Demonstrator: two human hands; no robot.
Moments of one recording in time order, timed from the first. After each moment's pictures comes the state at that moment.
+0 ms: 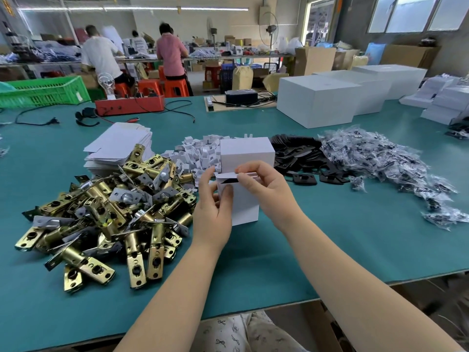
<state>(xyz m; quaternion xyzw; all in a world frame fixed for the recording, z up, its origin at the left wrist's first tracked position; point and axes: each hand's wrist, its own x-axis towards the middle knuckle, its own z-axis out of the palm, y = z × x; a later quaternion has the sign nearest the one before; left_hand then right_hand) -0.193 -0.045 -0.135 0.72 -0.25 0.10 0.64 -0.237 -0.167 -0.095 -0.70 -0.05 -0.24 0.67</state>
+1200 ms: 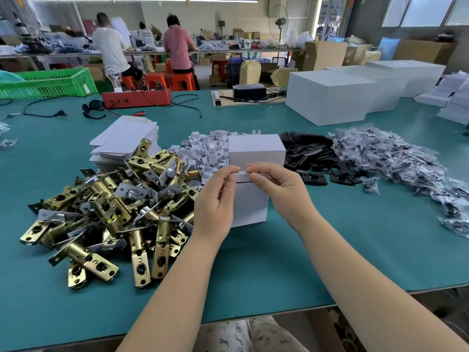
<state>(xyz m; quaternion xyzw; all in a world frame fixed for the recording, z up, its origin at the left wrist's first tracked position) -0.188 -0.039 -0.120 0.72 -0.30 0.18 0.60 -0.234 -0.175 -0.096 -0.71 -0.06 -0.26 0.65</state>
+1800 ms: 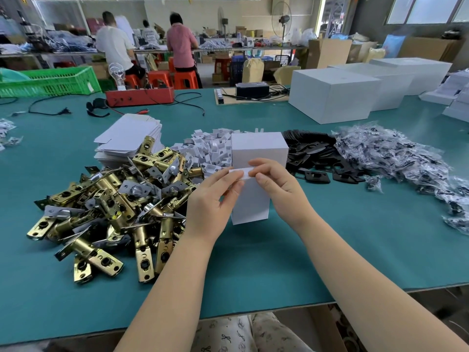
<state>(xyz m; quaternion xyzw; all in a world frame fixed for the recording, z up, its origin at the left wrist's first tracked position) -0.175 -0.027 -0.125 0.73 -0.37 0.33 0.46 -0.234 -0.176 -0.106 -0.76 -0.07 -0.22 0.61</state>
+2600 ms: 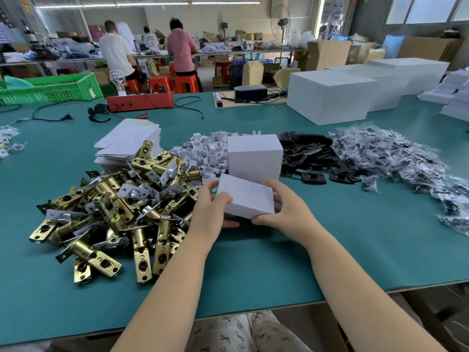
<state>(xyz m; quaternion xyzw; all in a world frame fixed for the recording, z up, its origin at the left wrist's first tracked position) -0.182 -0.033 -0.126 0.69 -0.10 -0.14 0.71 -0.253 -0.197 -0.131 -0.84 0.07 -0.12 0.53</state>
